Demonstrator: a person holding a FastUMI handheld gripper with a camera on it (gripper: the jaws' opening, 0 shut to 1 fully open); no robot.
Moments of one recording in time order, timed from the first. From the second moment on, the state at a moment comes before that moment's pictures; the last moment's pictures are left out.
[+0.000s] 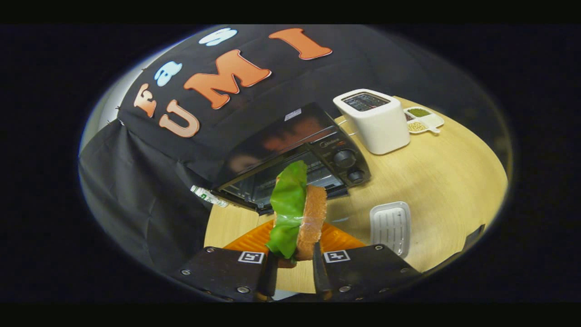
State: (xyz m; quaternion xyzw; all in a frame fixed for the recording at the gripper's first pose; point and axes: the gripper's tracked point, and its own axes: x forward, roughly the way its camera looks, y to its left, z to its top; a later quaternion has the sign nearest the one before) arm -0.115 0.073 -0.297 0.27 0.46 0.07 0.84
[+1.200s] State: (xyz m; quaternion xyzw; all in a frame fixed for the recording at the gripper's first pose) arm -0.050 0.150 -0.345 0.39 0.42 0.11 0.81
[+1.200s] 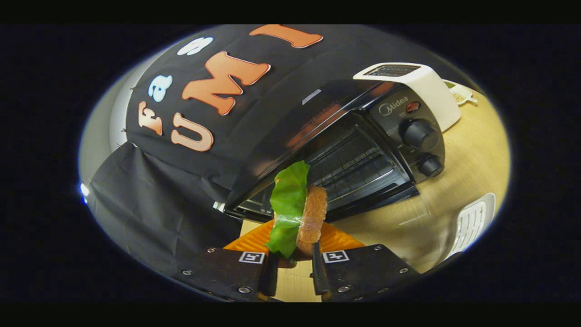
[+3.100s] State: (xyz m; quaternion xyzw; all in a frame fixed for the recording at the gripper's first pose) arm -0.018 0.123 -0.383 0.15 0.42 0.00 0.89
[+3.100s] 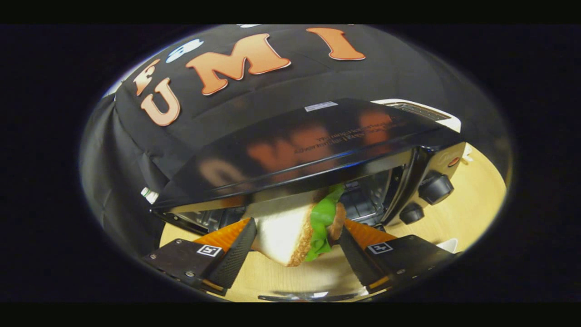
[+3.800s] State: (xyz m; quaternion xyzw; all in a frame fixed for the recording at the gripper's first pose) arm 0.005 0.130 -0.380 0.23 0.42 -0.02 0.88
